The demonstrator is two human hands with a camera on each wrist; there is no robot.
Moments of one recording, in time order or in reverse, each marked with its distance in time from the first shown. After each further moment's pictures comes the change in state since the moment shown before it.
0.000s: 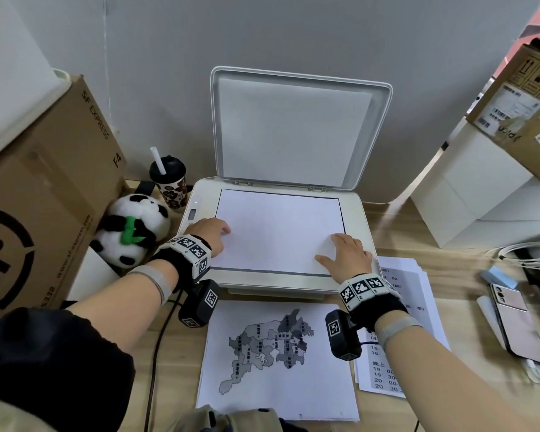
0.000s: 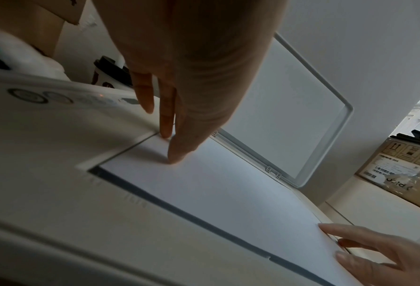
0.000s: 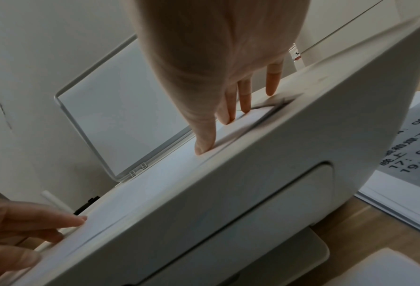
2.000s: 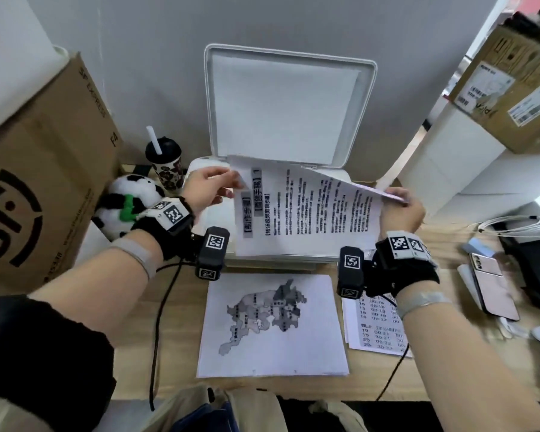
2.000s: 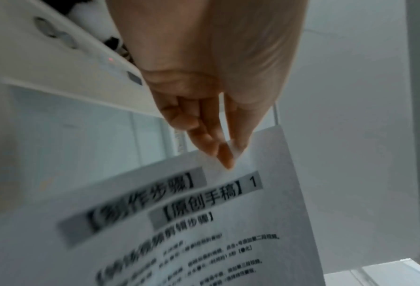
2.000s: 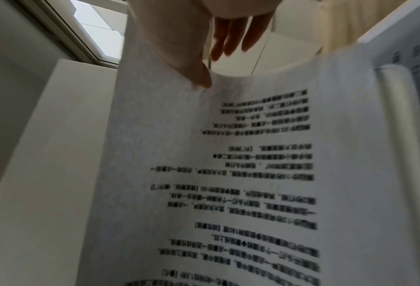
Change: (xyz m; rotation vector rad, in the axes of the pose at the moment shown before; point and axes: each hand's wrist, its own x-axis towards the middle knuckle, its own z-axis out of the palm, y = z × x) left_hand -0.057 0.032 -0.040 -1.247 0.154 0.148; right_hand -0.026 0.038 -0.063 1.188 0.681 0.416
